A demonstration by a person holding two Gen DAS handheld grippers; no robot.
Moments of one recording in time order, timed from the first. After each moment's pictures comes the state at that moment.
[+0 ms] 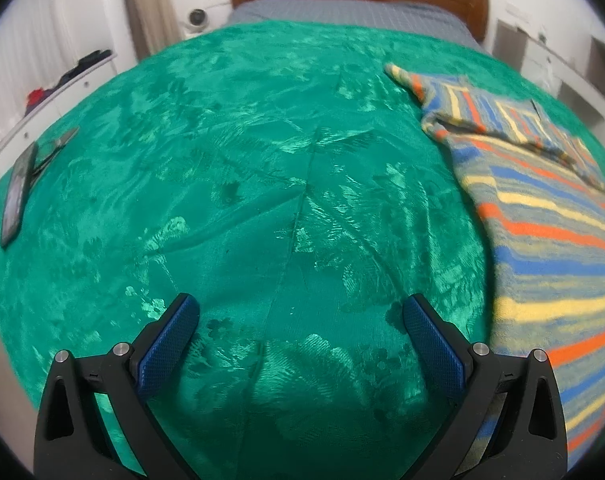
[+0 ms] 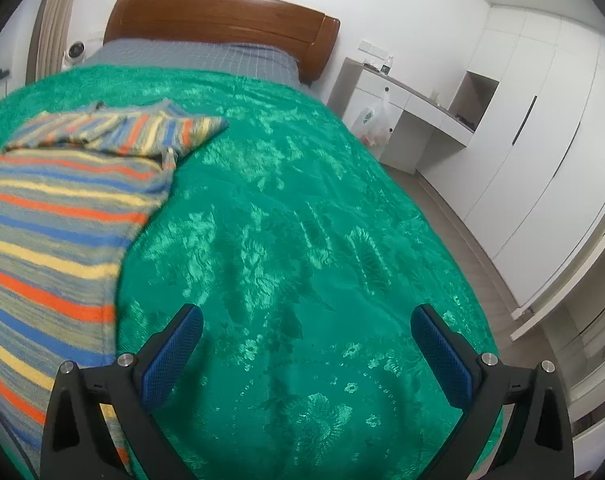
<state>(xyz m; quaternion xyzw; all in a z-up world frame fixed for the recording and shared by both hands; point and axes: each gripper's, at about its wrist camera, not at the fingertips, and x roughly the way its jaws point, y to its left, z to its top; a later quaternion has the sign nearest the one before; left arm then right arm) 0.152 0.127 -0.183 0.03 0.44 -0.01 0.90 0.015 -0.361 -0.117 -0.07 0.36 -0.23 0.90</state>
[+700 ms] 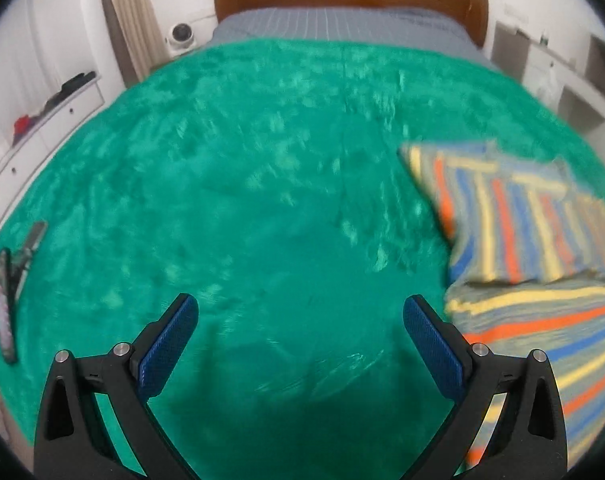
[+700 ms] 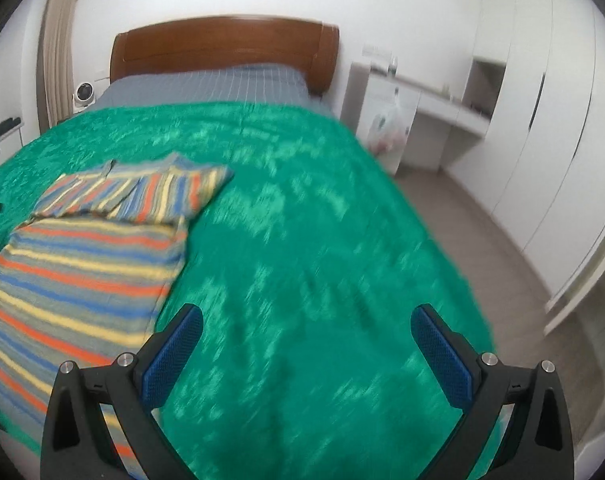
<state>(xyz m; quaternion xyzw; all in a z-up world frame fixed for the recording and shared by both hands) 0.293 0.106 -0.153 0.05 0.44 -0.01 0.90 0.015 -0.378 -0.075 -0.01 0.37 -0.19 0.91</state>
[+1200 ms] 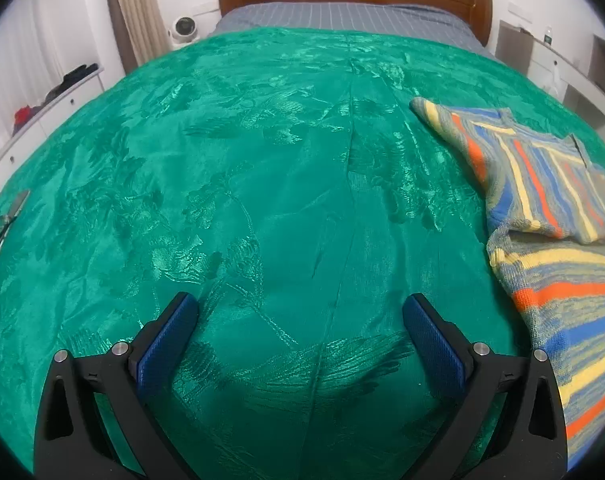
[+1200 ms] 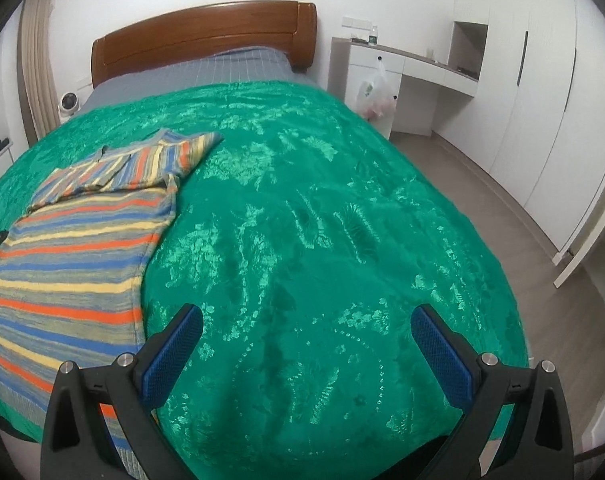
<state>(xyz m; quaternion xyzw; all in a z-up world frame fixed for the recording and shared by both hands) 0.281 0.119 -0.195 0.04 0.43 -0.01 0.90 -0.013 -0.388 -0.102 0.04 0.37 -0.21 0.90</state>
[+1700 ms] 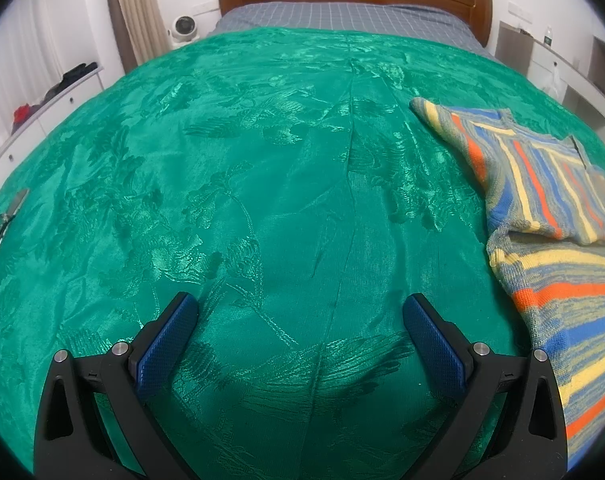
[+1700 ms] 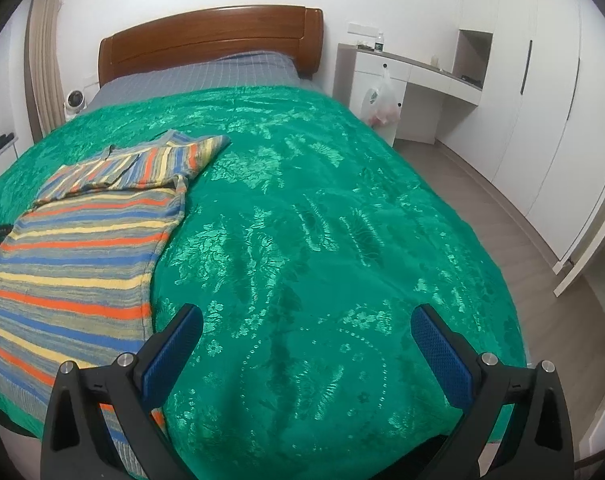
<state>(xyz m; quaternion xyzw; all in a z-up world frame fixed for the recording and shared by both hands) 0.282 0.116 -0.195 0.04 0.43 -0.01 0.90 -0.019 -0.383 -0.100 0.04 0.37 -0.20 0.91</state>
